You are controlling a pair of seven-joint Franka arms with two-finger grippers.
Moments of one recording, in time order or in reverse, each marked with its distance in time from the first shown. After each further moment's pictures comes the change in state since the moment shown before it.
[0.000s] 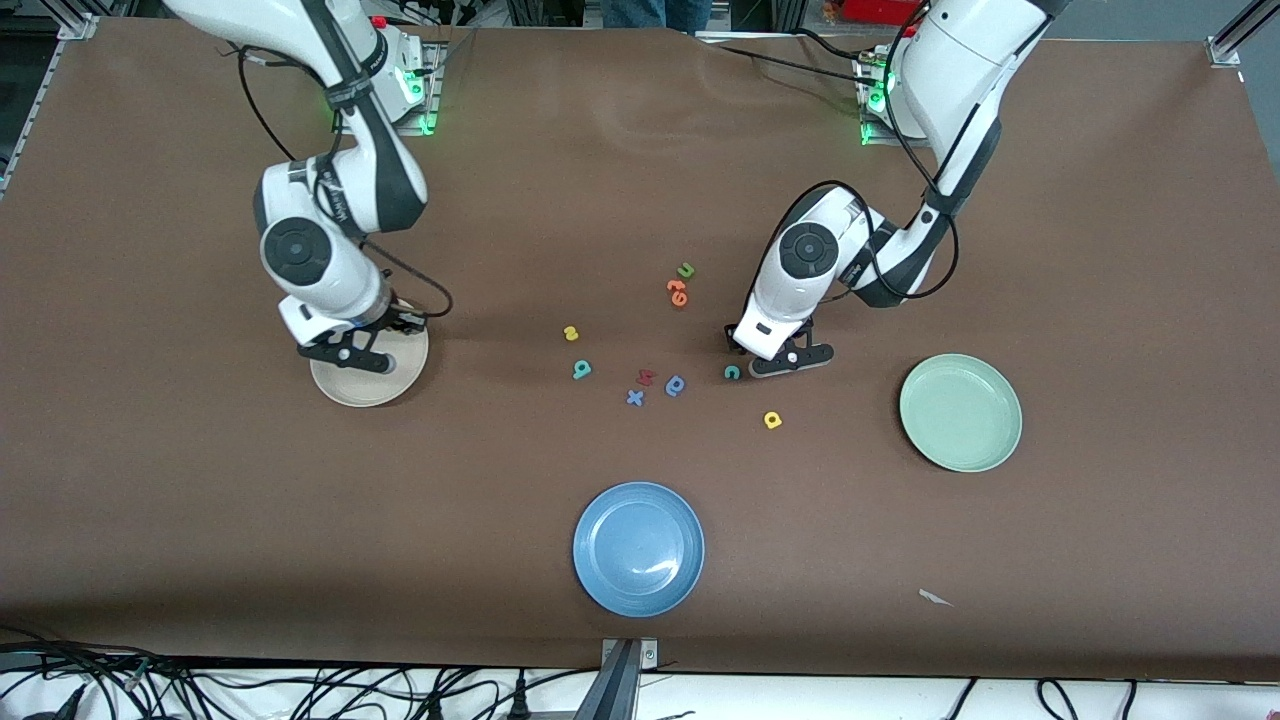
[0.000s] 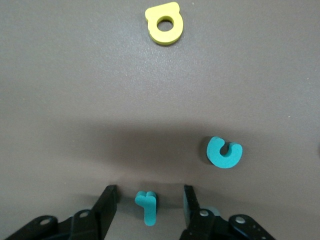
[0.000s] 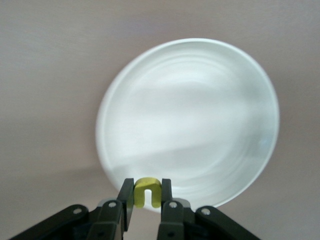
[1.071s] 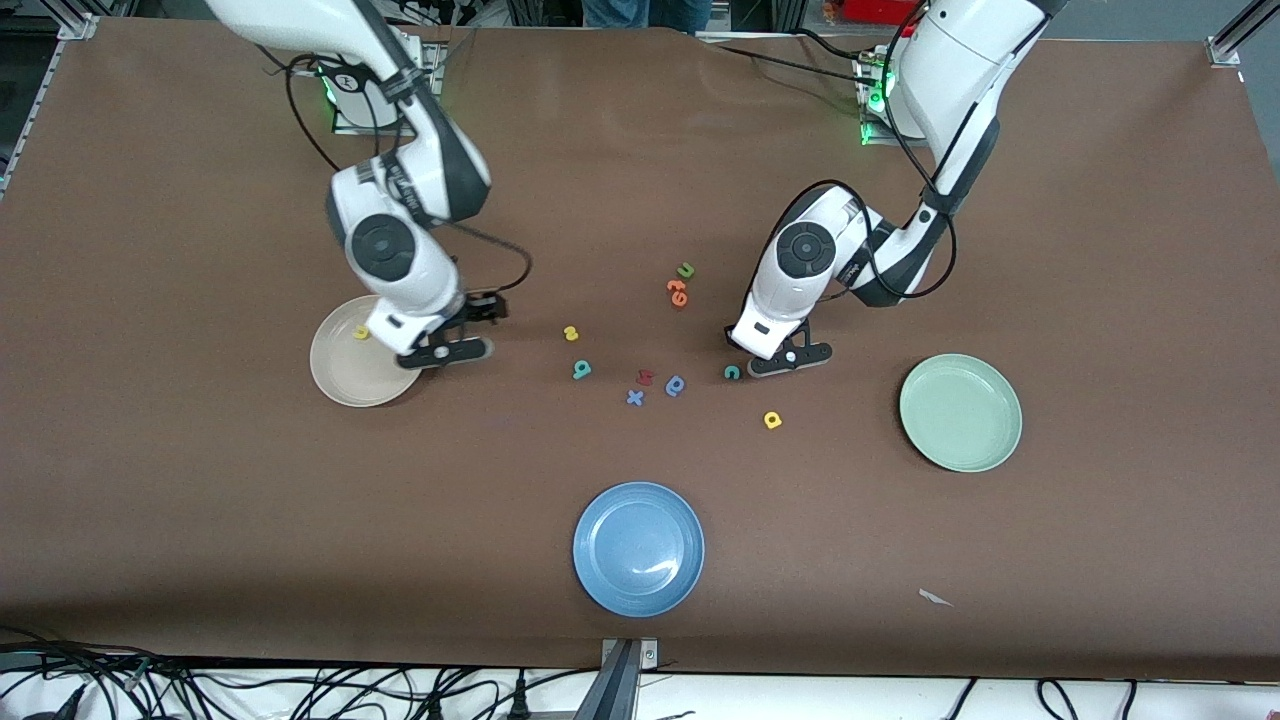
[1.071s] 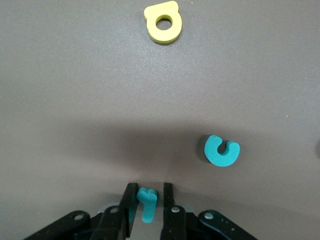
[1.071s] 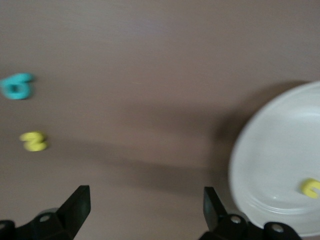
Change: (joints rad) left arm -0.003 -0.002 0.000 0.005 0.000 -0.009 -0.007; right arm -0.026 0.055 0.286 0.156 0.007 -0.023 -0.108
